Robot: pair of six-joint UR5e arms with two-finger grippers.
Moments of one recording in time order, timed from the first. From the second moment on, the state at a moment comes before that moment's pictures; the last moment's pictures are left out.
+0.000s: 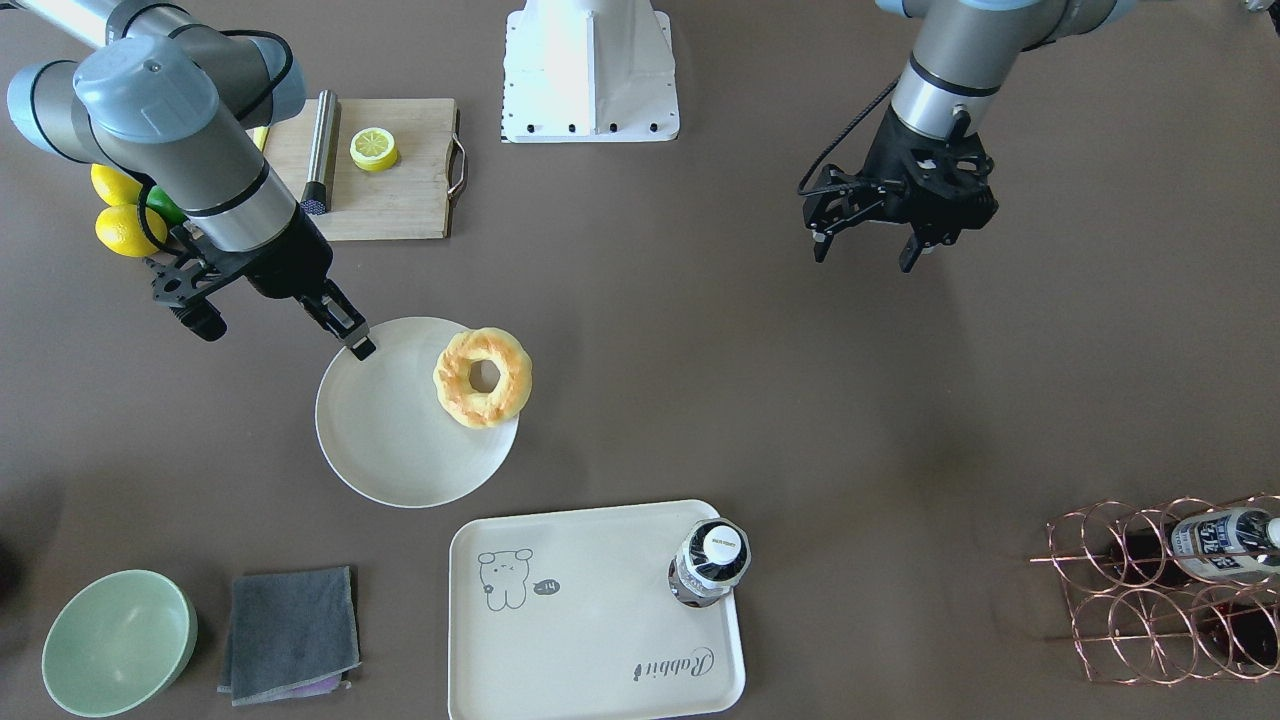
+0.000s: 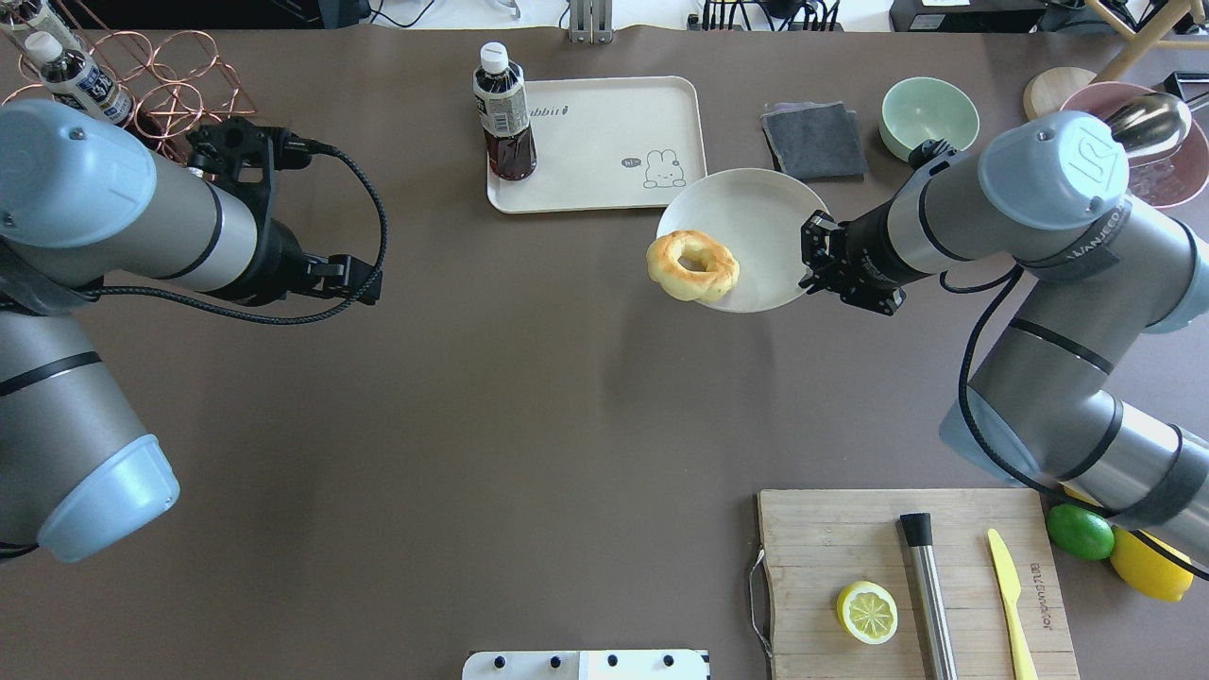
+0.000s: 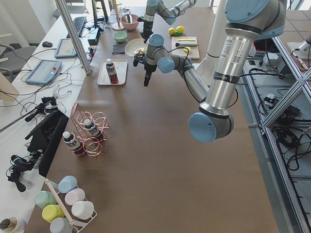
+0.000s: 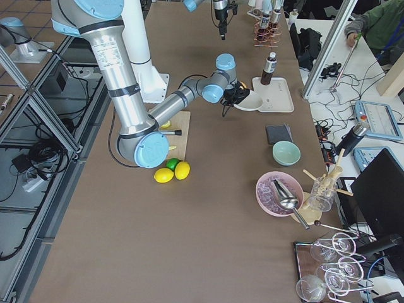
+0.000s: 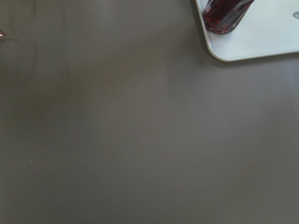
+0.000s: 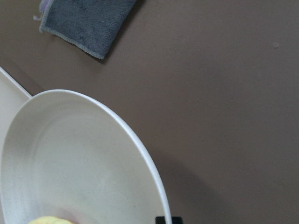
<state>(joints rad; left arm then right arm) -0.77 -1.87 -2.07 -1.62 -1.94 -0.94 0.78 -1.20 1.78 -1.22 2.00 1.95</state>
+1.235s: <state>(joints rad) -0.88 -1.67 -2.05 -1.82 -2.04 -0.82 0.72 -0.66 1.03 -0.94 1.75 2.38</state>
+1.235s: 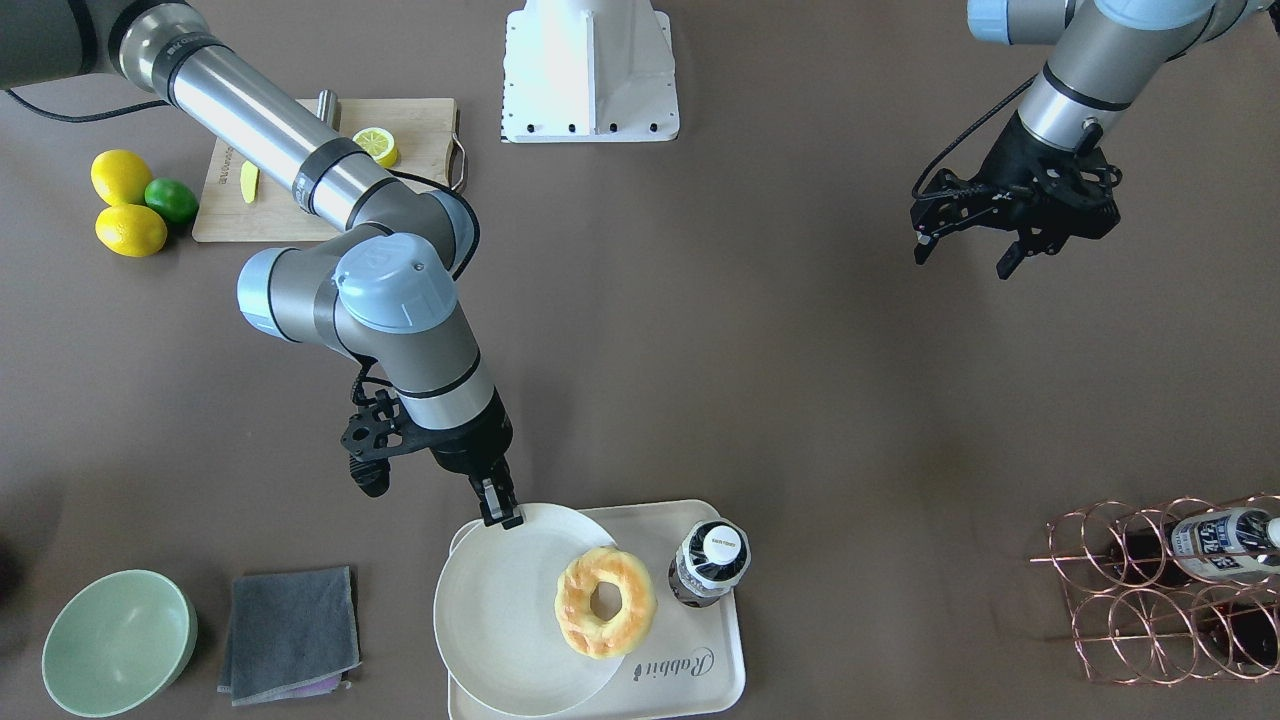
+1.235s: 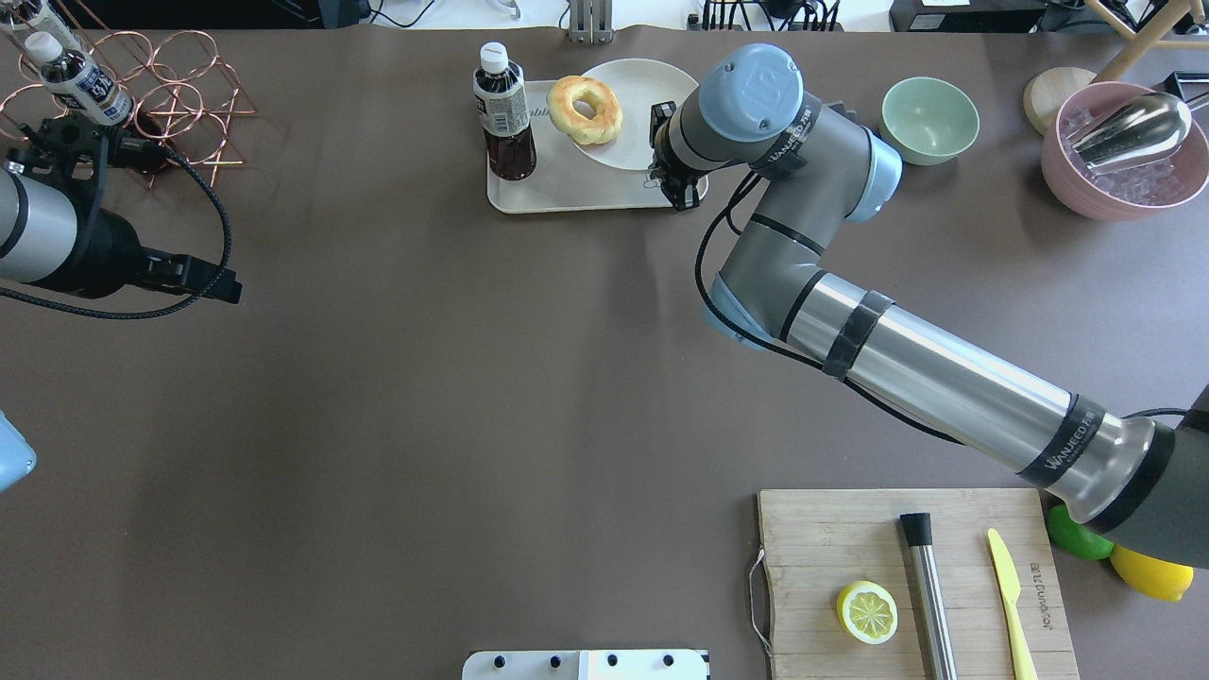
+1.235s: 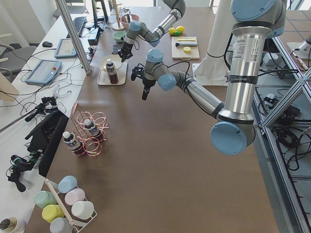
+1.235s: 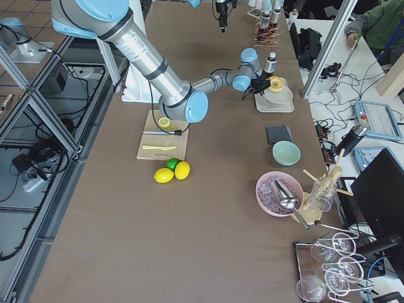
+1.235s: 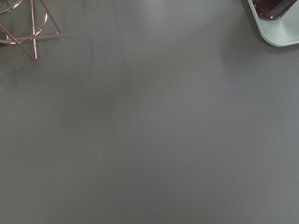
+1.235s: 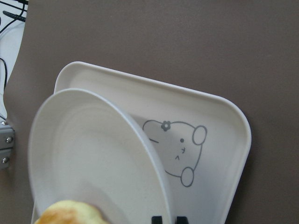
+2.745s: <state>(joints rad) -1.13 -1.58 -1.98 -1.81 -2.22 -0.47 0.99 -1.35 1.77 -1.18 2.13 1.51</state>
